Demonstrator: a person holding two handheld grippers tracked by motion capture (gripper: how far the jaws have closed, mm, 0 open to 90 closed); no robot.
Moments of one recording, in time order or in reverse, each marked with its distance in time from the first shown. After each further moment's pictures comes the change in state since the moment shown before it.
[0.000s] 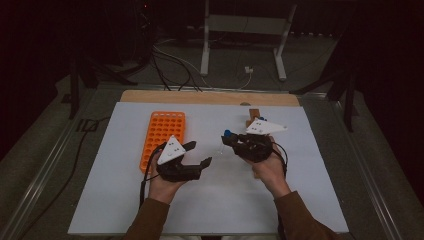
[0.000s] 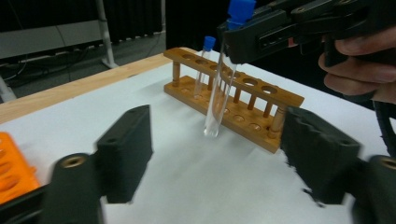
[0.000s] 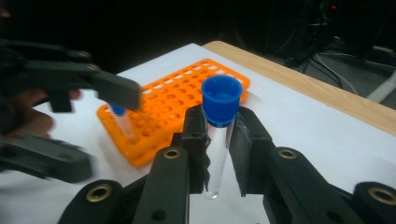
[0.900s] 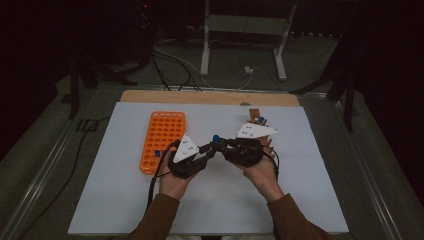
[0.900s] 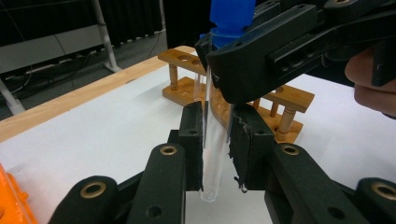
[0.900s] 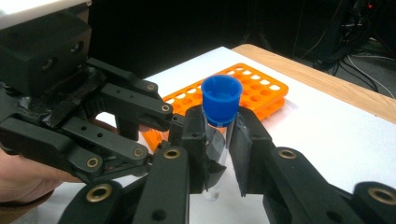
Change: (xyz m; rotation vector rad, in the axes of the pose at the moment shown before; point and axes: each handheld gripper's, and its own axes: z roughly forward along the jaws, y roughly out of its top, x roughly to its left) left arm -0.006 0.005 0.021 0.011 0.012 0.065; right arm 0.022 0.004 0.009 -0.005 0.091 -0.001
